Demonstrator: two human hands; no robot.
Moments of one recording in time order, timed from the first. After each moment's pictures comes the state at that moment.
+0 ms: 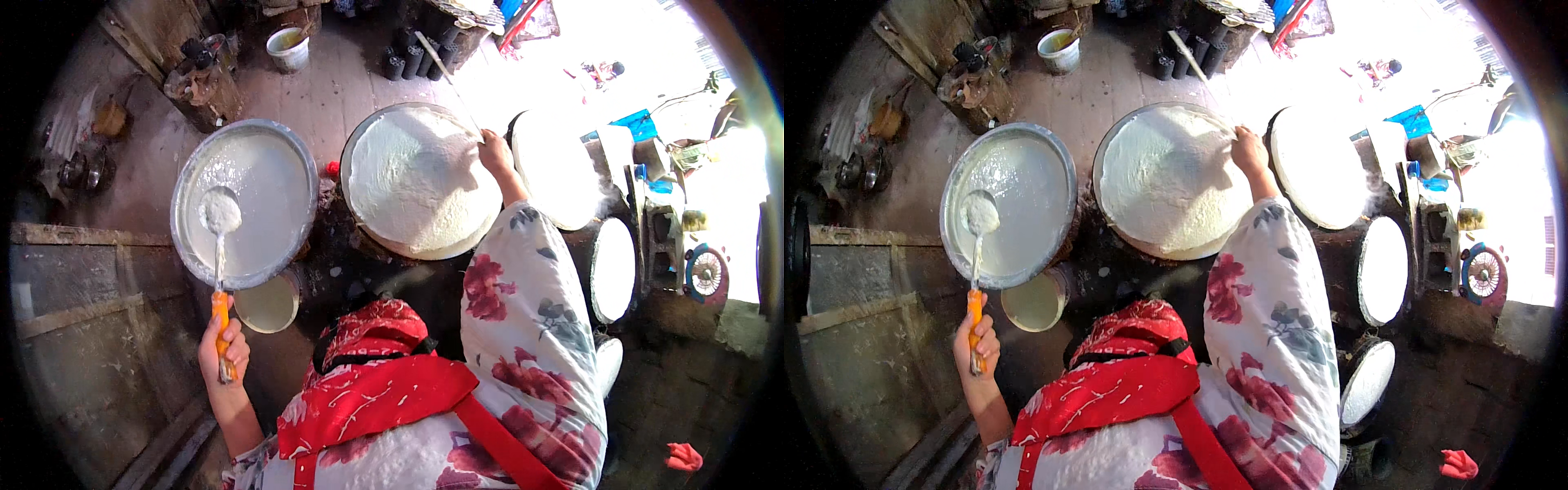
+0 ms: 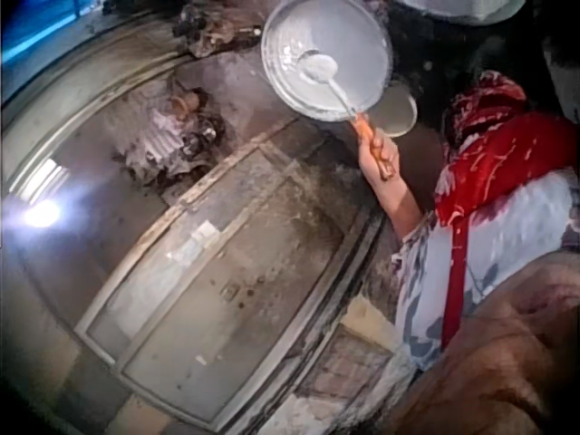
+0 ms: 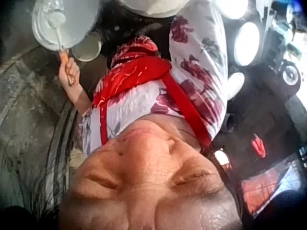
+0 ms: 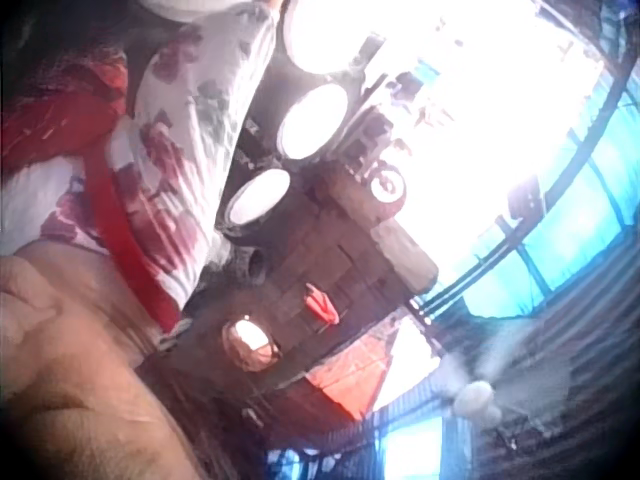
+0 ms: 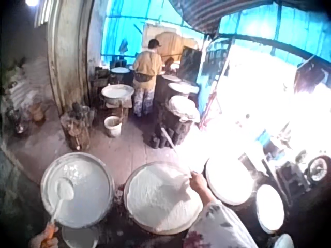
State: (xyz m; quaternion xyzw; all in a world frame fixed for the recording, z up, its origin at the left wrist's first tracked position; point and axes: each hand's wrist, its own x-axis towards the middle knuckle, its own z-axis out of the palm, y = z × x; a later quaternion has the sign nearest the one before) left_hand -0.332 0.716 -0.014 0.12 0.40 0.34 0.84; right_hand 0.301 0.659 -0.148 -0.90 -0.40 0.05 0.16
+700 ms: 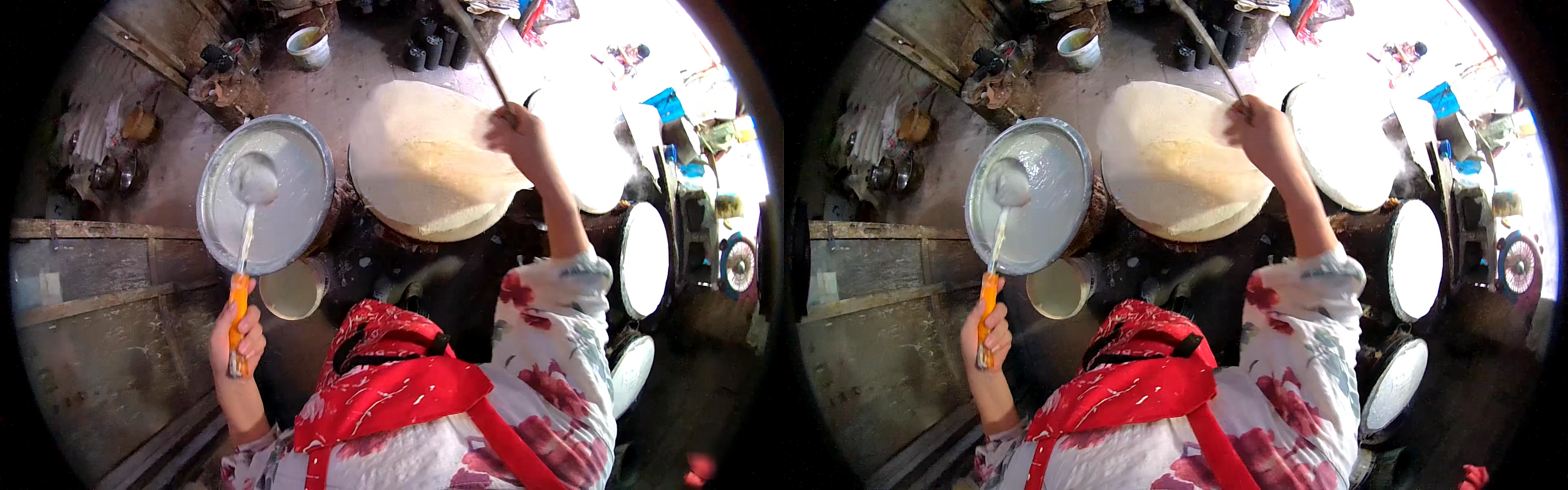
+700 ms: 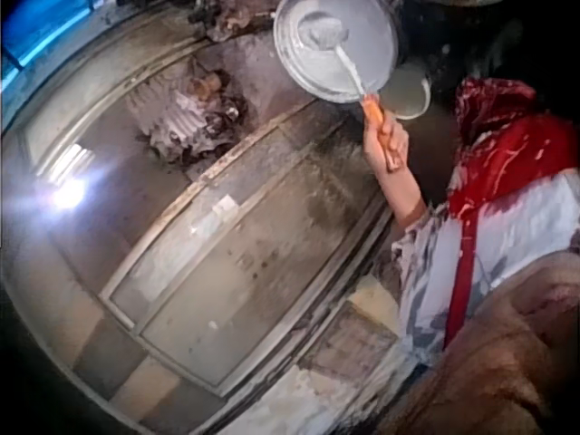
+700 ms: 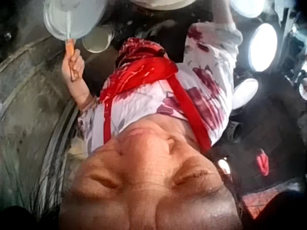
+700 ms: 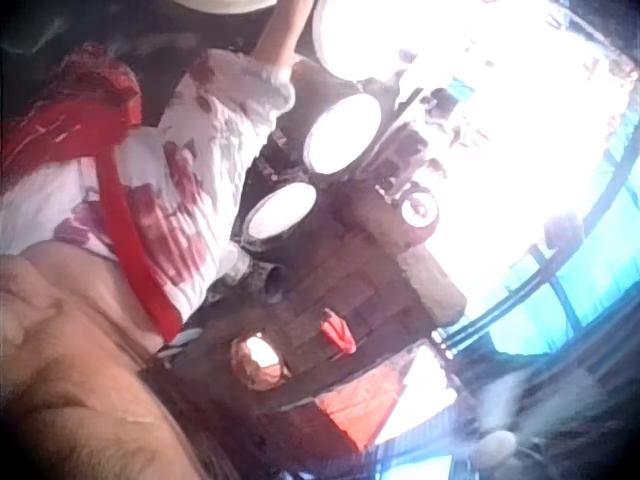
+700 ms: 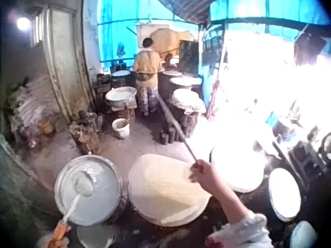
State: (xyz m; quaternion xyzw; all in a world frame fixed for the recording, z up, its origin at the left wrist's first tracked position) left_hand -0.302 0.678 0.026 0.17 0.35 0.28 0.88; right_hand 0.201 0.604 -0.005 -0.73 -0.37 0.26 0.51
